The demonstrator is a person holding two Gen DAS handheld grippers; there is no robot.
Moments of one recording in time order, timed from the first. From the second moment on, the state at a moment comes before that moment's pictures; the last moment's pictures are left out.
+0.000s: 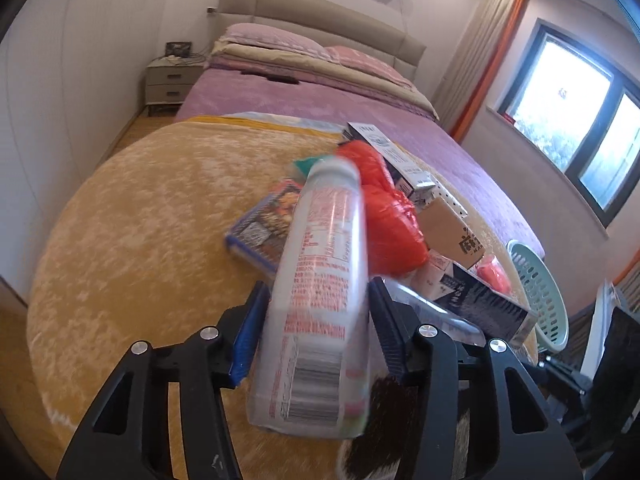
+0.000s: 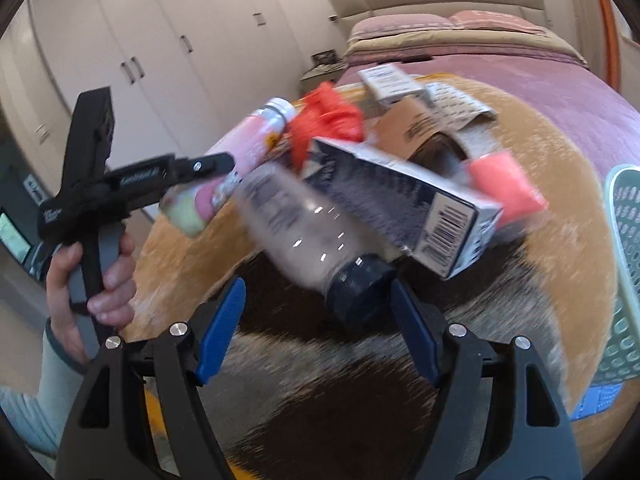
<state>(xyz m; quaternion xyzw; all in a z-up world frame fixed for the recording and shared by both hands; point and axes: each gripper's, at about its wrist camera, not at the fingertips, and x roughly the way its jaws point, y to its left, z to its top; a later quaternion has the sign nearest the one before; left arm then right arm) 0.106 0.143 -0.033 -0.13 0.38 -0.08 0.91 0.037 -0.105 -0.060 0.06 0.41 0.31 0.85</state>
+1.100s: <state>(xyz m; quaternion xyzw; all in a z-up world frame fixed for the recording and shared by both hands) 0.064 0.152 -0.064 -0.06 0.42 -0.03 0.90 0.076 -0.025 -0.050 -0.06 0.38 0.29 0.88</state>
